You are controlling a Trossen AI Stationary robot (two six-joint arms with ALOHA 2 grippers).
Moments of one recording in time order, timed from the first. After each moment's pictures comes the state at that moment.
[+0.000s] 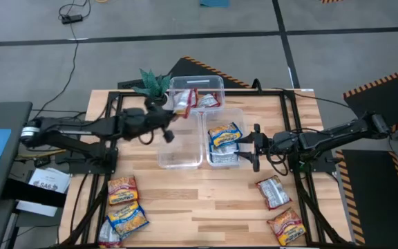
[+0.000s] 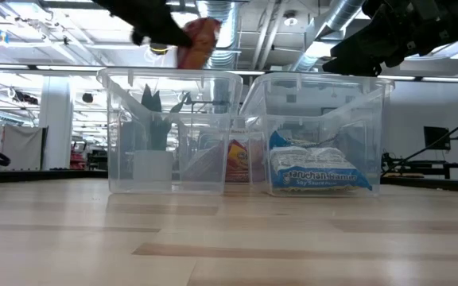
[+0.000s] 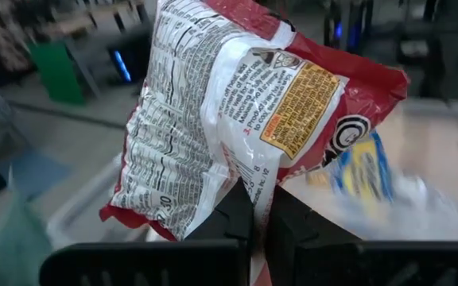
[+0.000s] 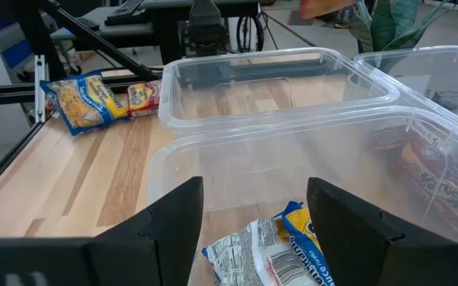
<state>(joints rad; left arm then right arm) 0.10 1.08 0.81 0.07 -0.53 0.07 0.15 0.86 0.38 0.24 0.27 0.12</state>
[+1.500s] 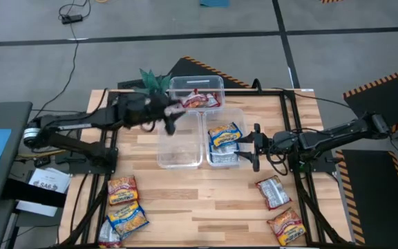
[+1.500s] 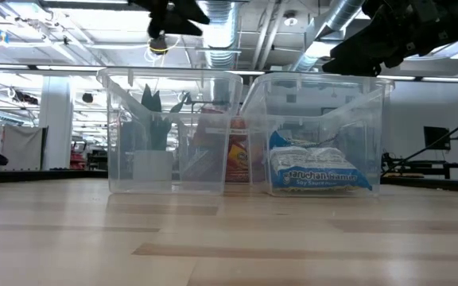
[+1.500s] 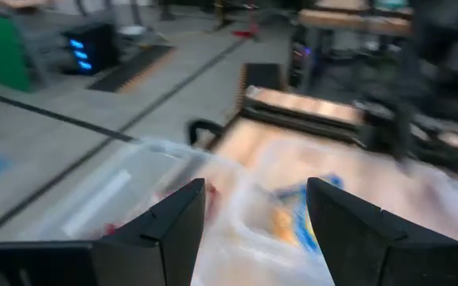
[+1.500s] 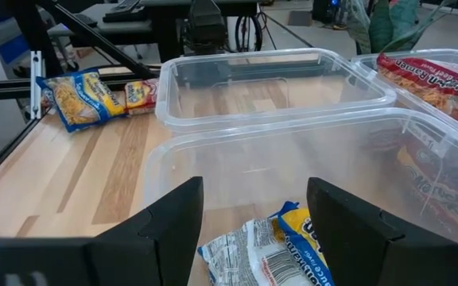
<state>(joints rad) 0.21 1.15 1.01 -0.05 -0.28 -0.05 0.14 0.86 0.38 0.24 0.27 0.11</state>
